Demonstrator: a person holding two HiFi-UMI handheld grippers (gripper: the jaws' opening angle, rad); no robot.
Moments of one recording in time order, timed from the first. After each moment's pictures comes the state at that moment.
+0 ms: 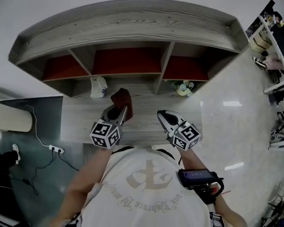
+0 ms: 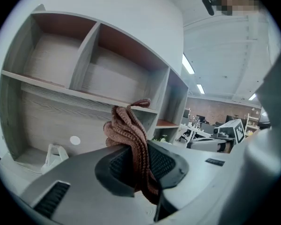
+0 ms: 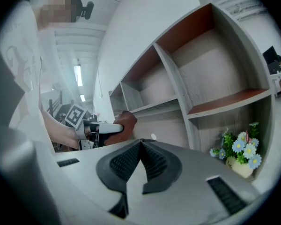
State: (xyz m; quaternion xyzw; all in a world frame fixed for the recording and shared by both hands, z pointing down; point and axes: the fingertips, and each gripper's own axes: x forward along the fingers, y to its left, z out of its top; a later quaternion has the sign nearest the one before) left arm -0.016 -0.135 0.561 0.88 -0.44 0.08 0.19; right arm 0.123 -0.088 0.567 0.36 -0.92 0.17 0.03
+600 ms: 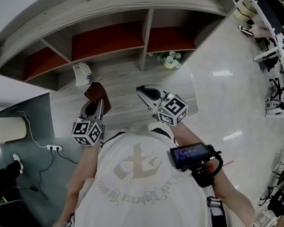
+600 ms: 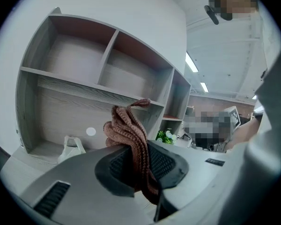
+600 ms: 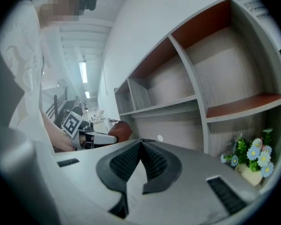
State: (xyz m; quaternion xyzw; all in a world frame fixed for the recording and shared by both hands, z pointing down) left arm -0.077 -0.104 0.592 0.86 -0.46 0.09 0.20; right arm 0.079 -0.092 0.559 0.34 -0.93 0.15 0.05
